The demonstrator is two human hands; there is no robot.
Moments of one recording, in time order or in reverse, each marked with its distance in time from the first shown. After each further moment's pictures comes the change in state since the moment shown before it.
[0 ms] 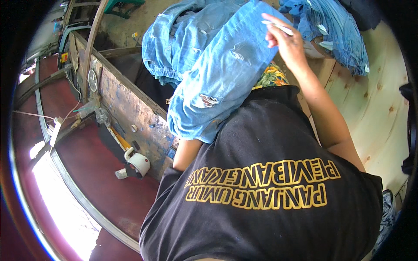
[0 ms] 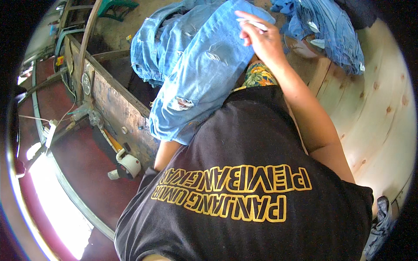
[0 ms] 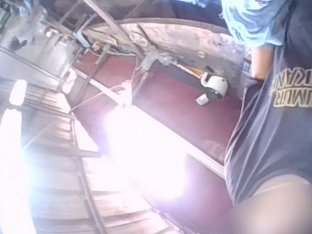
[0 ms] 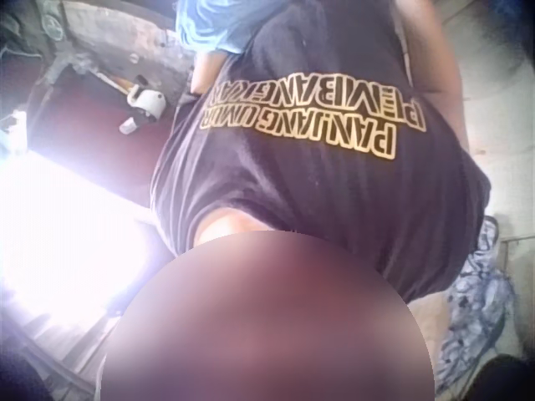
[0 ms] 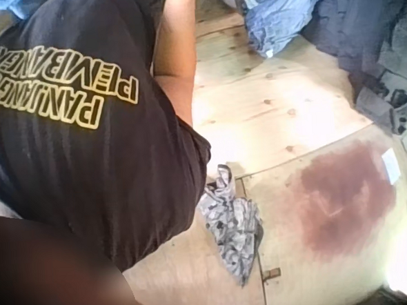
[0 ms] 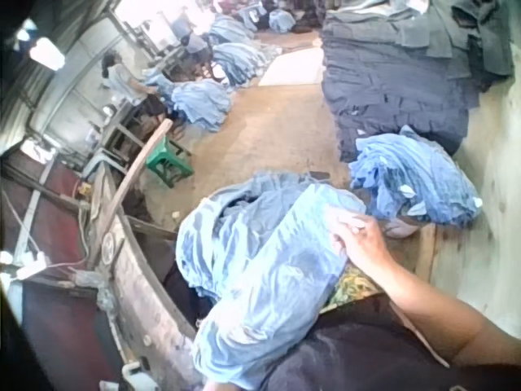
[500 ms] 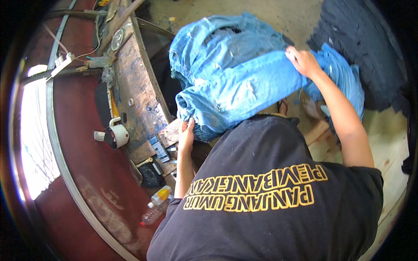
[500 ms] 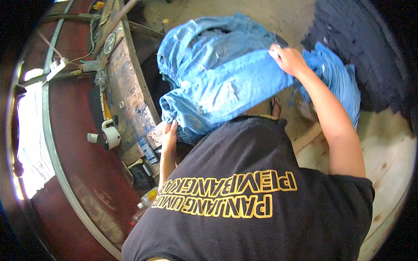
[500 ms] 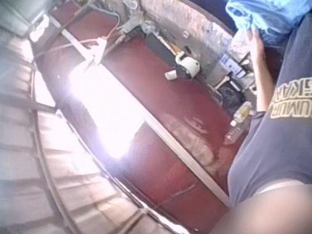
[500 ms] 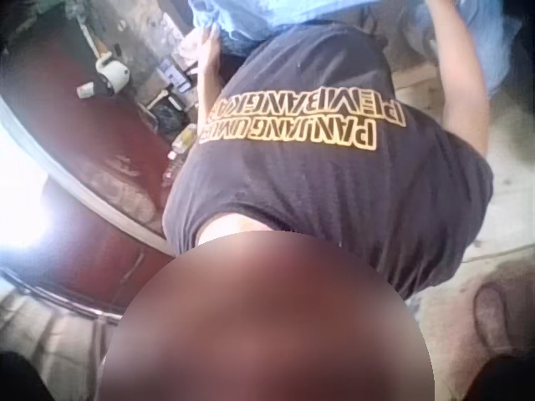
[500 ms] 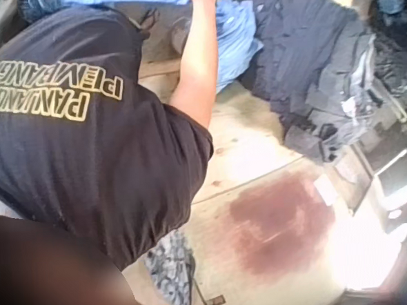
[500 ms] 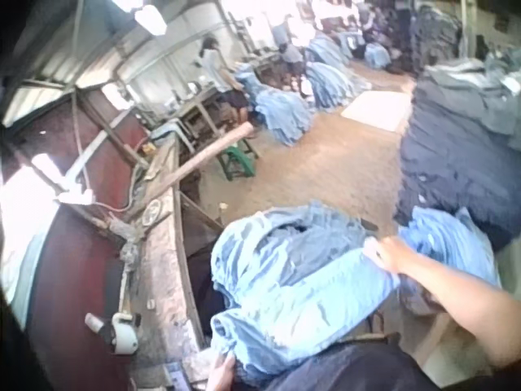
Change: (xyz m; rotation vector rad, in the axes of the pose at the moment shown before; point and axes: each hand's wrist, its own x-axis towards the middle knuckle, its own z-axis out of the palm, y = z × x) left_hand -0.046 -0.078 0.035 0.697 0.511 0.640; right_hand 0.195 0.029 -0.082 -1.107 -0.661 -0.613
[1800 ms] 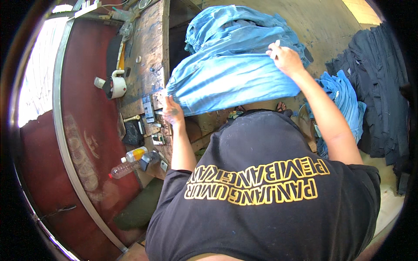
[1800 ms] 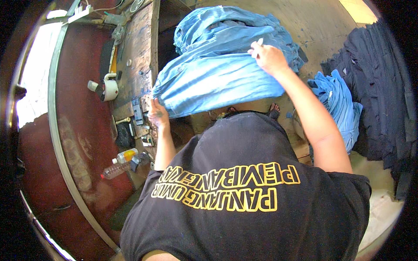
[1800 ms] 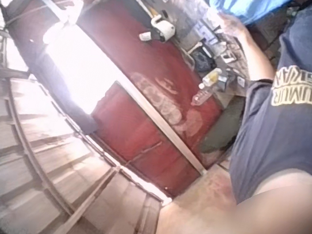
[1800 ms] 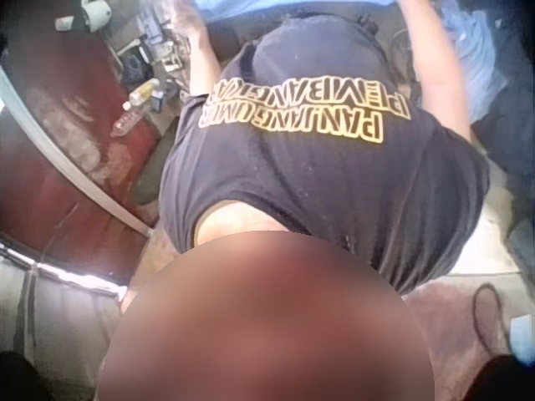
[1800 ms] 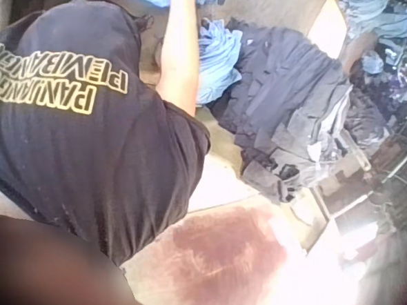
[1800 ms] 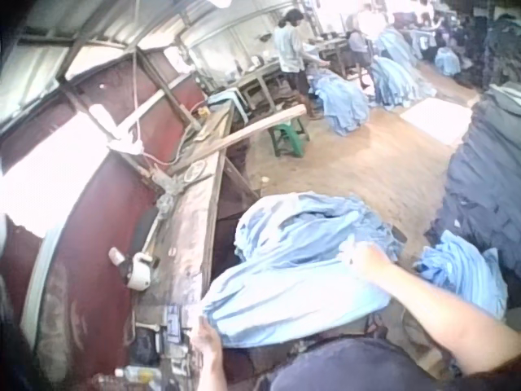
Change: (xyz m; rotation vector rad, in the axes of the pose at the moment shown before) left_hand -0.023 -0.044 0.021 1.164 1.210 0.247; right_hand 0.061 -0.063 0.032 0.134 0.024 -0.218
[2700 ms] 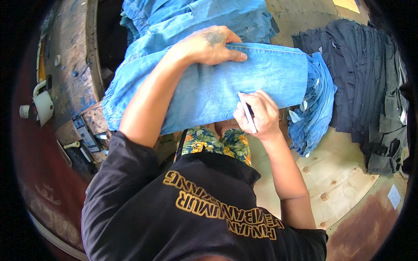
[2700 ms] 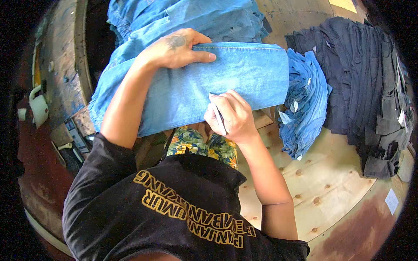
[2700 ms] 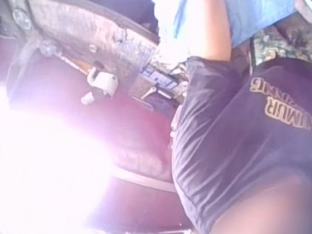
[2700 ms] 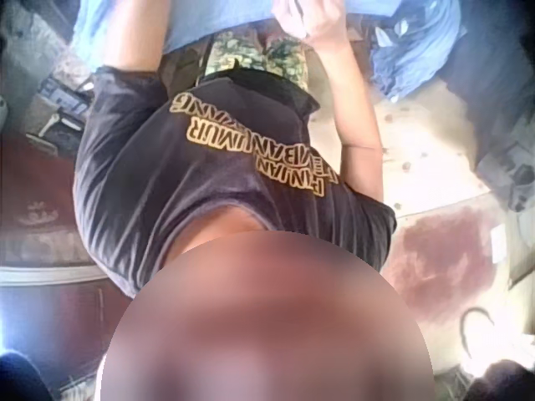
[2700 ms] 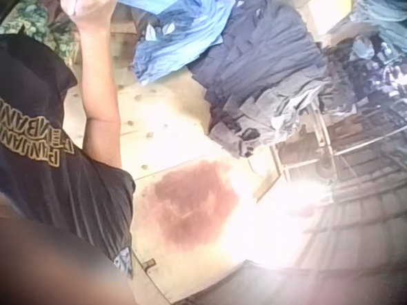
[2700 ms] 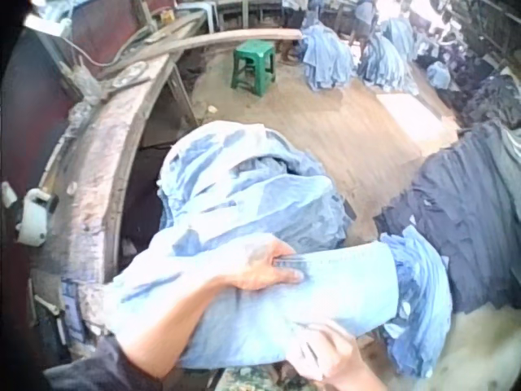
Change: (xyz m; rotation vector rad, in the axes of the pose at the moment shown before) left_hand 0.077 0.302 0.052 -0.805 -1.410 1.031; right_hand -0.066 -0.149 0.062 0.169 0.133 -0.017
